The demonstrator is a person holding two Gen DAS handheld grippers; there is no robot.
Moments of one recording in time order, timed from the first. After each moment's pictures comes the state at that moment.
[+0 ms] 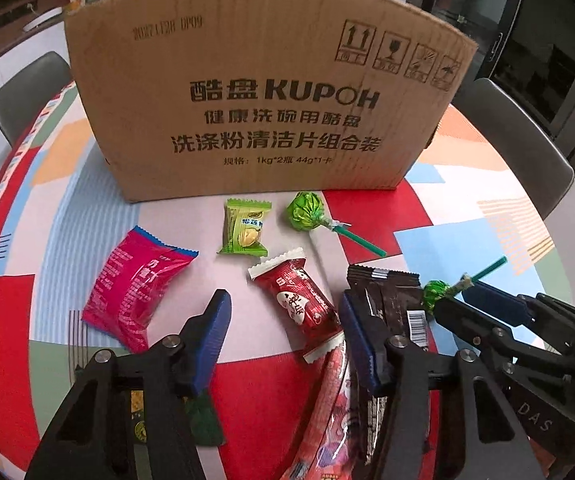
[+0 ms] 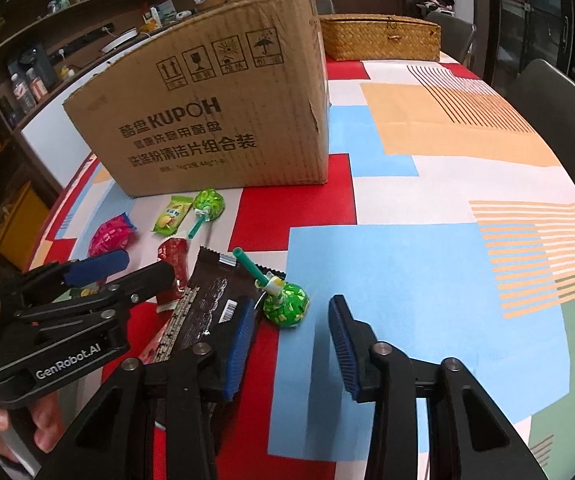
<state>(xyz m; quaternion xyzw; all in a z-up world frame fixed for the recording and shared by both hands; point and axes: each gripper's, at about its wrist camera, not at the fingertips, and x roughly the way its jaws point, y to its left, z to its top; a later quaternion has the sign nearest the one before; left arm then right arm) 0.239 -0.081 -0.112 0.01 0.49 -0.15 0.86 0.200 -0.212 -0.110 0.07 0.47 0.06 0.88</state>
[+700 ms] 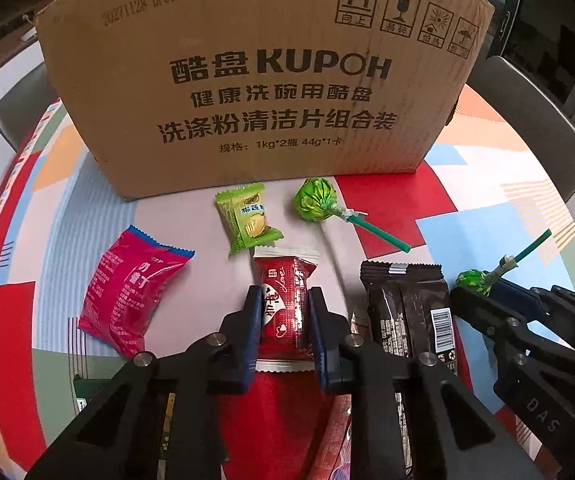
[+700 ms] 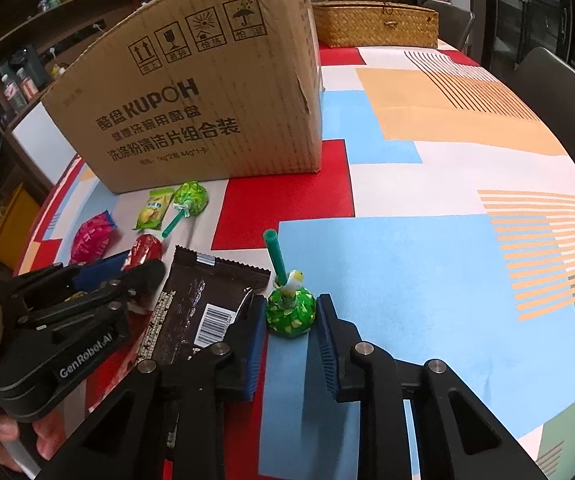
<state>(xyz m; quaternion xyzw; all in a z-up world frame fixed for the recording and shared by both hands) 0.251 -0.101 -0.132 0.05 0.50 -0.12 0.86 0.211 -0.214 -0.128 0.07 0.48 0.05 0.87</state>
